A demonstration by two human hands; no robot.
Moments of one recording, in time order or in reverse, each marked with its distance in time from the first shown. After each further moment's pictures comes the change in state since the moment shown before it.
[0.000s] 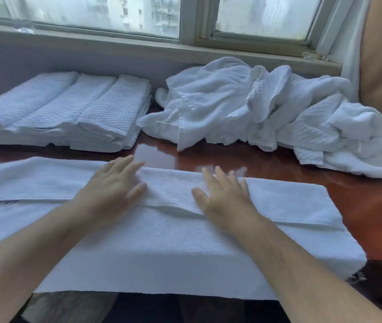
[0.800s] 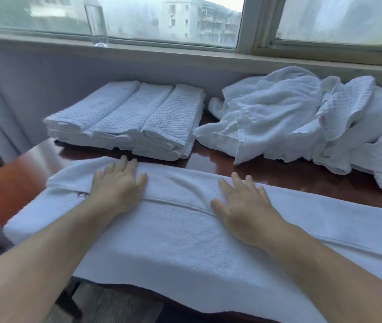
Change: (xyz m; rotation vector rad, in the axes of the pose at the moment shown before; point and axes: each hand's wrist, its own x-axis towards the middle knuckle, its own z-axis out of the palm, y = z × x) left_hand 0.008 -0.106 -0.015 0.161 -0.036 -0.497; right_hand 0.042 -0.065 0.015 -0.088 -0.116 -0.202
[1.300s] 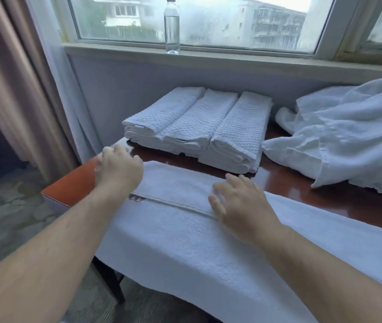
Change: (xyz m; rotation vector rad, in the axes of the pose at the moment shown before) left_hand 0.011 -0.113 -0.044 -0.323 0.385 -0.461; right_hand 0.058 -0.127 0.010 -0.006 0.170 -0.317
